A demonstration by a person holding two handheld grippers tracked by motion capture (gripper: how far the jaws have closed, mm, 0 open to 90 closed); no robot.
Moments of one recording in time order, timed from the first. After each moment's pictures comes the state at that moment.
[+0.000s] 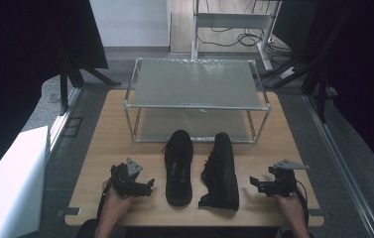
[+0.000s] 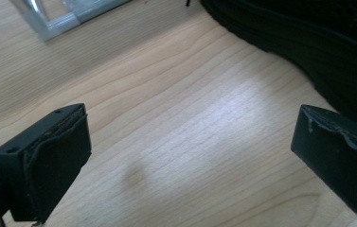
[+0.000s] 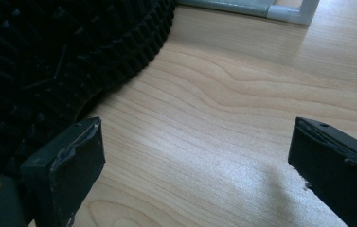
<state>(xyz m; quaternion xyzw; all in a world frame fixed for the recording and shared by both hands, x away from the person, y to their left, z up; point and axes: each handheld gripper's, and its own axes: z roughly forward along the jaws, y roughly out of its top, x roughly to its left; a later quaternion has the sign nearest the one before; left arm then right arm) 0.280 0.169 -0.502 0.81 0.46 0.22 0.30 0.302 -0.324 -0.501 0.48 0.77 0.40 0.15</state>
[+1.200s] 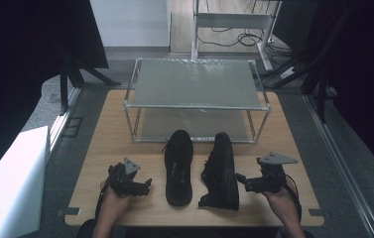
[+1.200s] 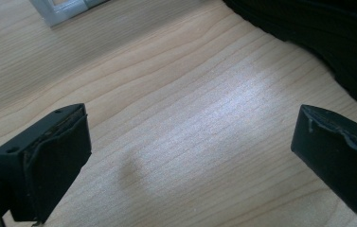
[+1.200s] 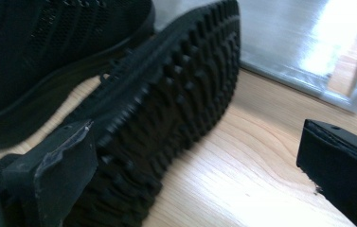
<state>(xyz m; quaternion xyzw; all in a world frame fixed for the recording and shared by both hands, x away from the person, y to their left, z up) 0.282 0.174 -0.506 0.81 0.46 0.22 0.29 0.294 -0.269 -0.449 0.41 0.79 0.41 0.17</state>
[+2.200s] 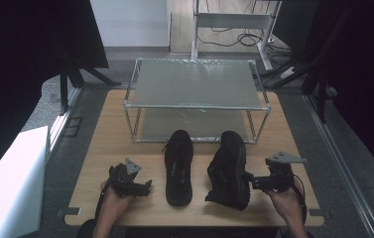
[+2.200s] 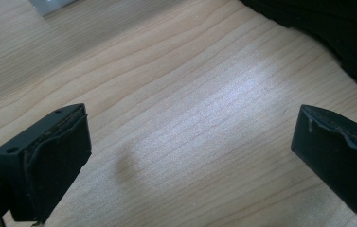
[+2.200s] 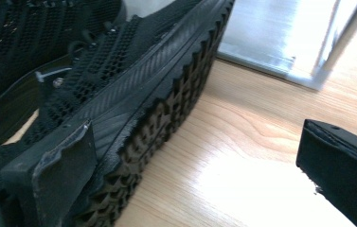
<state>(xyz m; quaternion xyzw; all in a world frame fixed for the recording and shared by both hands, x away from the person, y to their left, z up) 0.283 0.172 -0.509 0.81 0.46 0.21 0.28 0.295 -0.294 -0.450 0.45 0.77 0.40 0.18</state>
